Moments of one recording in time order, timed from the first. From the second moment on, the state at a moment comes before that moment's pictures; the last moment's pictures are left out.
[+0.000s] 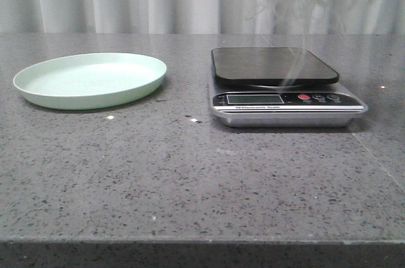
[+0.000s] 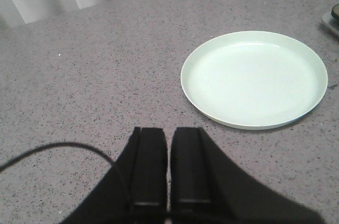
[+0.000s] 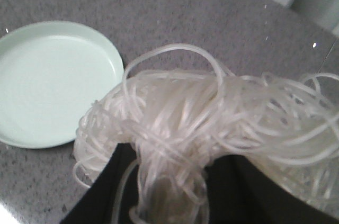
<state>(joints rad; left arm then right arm) -0.38 0.53 -0.61 0.40 0.59 -0.23 0.51 1.34 -1.31 0.05 0.58 -0.15</state>
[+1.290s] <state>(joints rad) -0.38 0.53 -0.61 0.40 0.56 -0.23 0.83 1.97 -1.66 0.05 0.39 -0.15</state>
